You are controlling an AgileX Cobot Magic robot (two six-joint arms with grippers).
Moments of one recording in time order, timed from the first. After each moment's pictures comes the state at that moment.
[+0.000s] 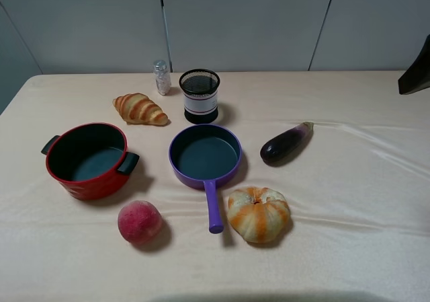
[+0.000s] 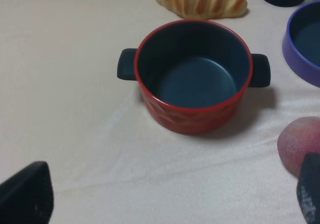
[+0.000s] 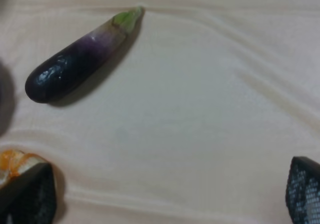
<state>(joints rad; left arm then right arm) -0.01 0.00 -0.50 -0.06 1.06 0.14 0.07 1.09 -0.95 0.09 0.98 0.05</state>
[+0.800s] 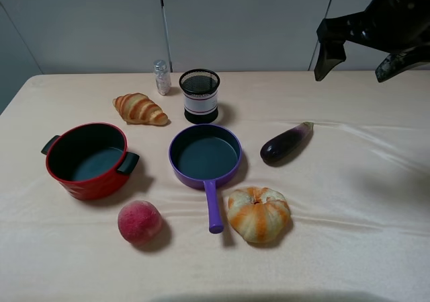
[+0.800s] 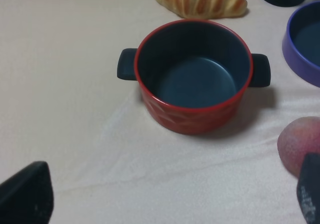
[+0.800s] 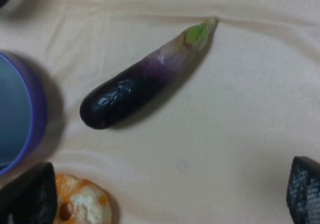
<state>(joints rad) -0.01 0.00 -0.50 -0.06 1.06 0.14 0.33 1.54 -1.26 0.01 1.02 0.28</state>
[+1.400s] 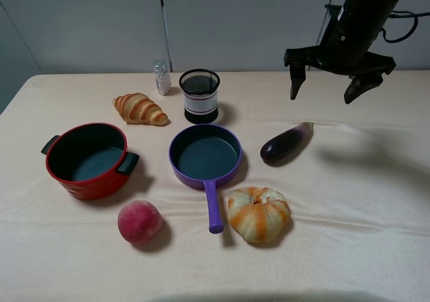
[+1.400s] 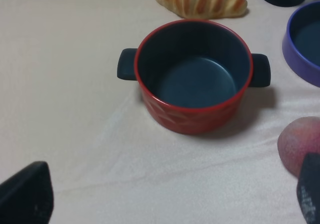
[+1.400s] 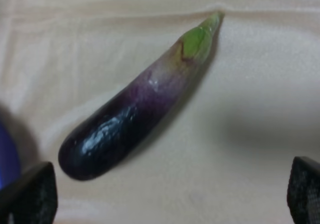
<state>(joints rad) -0.01 0.00 -0.50 -0.06 1.06 0.14 0.33 1.86 -1.39 -0.01 1.00 0.43</state>
